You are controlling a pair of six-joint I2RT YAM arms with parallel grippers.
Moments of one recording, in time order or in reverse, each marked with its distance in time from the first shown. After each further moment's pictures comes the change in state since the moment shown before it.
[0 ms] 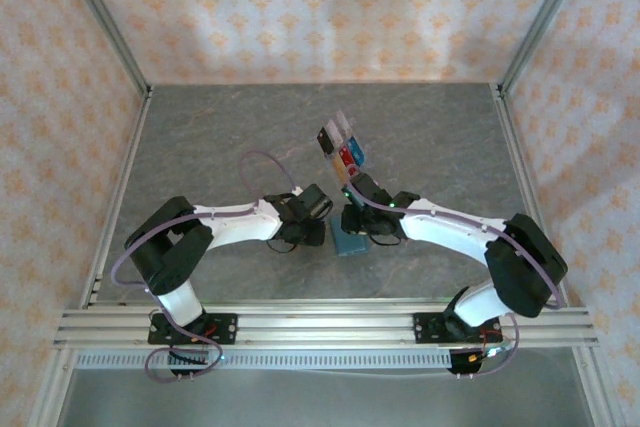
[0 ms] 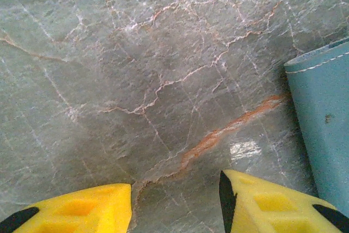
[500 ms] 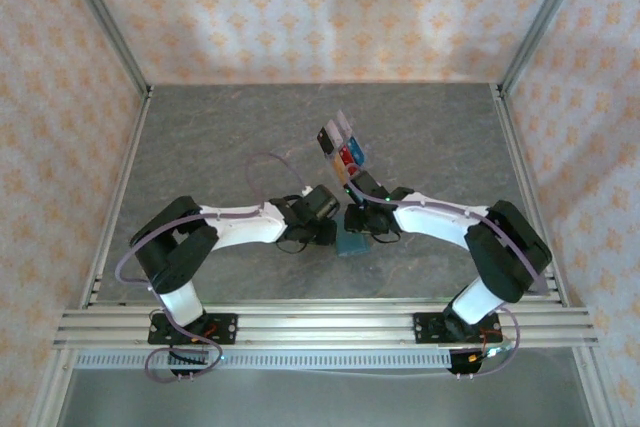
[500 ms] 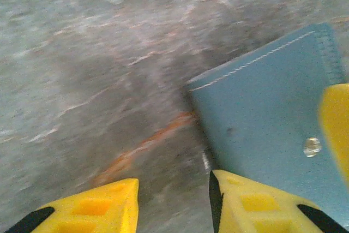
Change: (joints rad) left arm -0.038 0.013 0.013 0.134 0.056 -0.018; right arm -0.059 0.111 0.007 0.014 -0.027 -0.022
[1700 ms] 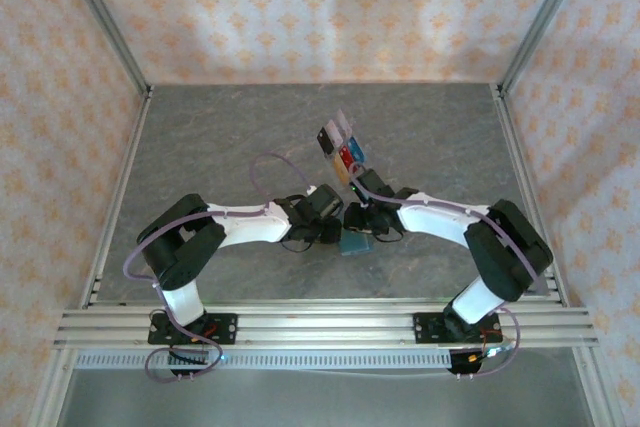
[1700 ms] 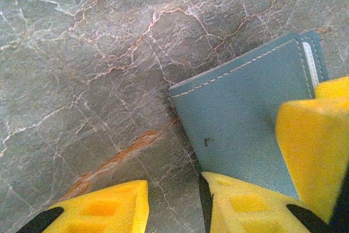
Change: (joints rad) left arm -0.001 0.038 0.013 0.050 0.026 -0.025; right arm -0.042 -0.013 -0.039 0.069 -0.111 0.014
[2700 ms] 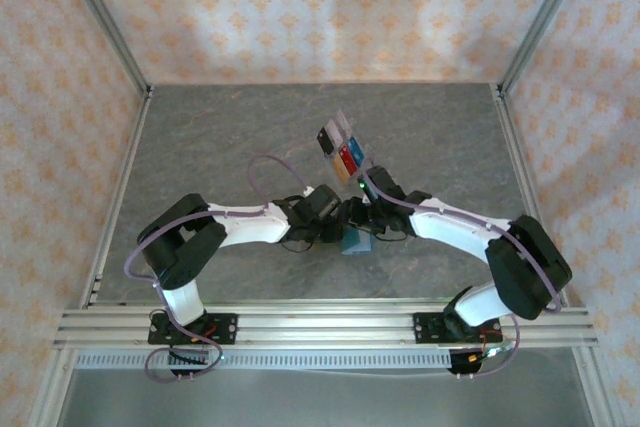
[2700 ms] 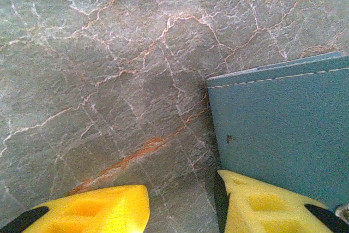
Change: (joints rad) left arm 0.007 -0.001 -0.026 0.048 0.003 -0.077; right arm -0.004 -0.114 -0.045 0.090 -0.132 0.126
